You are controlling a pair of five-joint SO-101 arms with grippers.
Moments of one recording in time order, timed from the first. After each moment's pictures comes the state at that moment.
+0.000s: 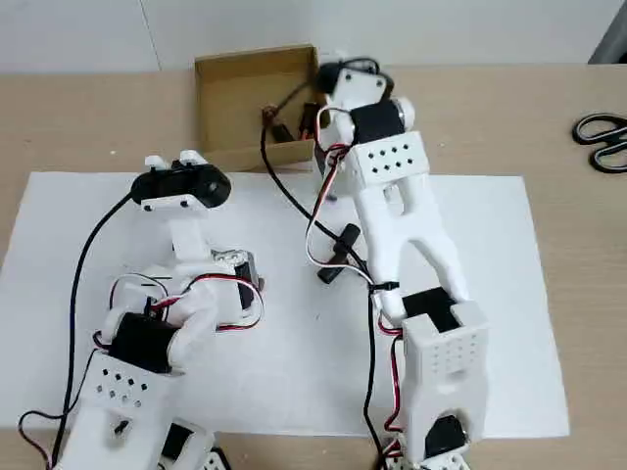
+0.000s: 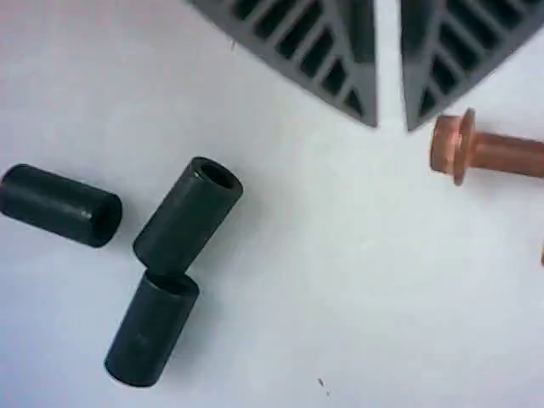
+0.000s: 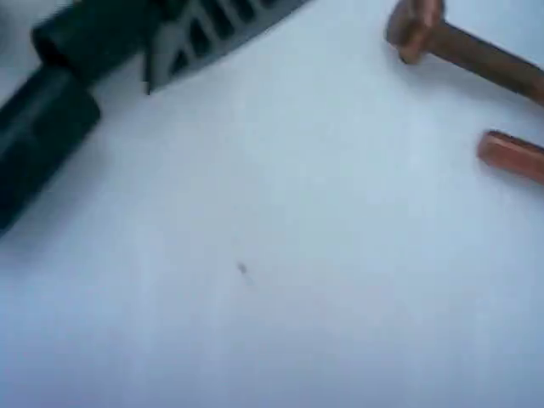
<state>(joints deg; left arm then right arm) 15.6 -53.7 47.1 68.1 28.4 -20.9 28.5 -41.7 99.1 -20.2</state>
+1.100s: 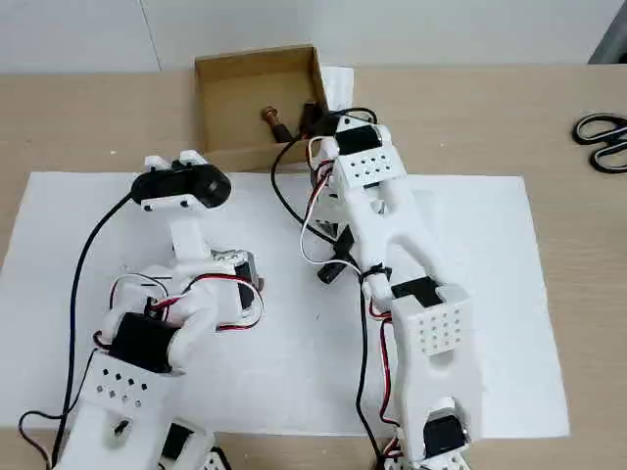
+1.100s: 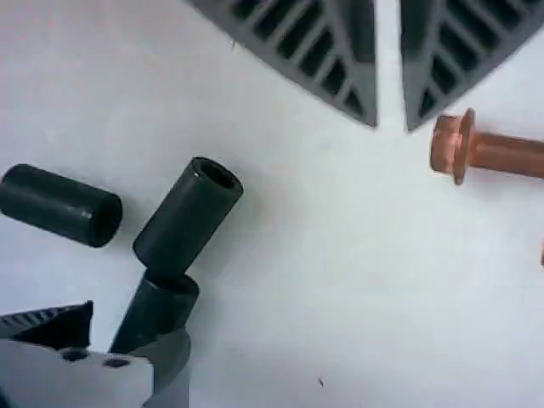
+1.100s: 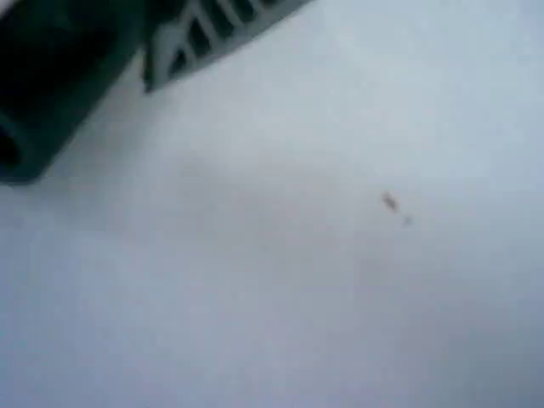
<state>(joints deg) 15.6 -53.7 47.1 68.1 28.4 -20.7 39.6 -35.1 91.9 -25.5</state>
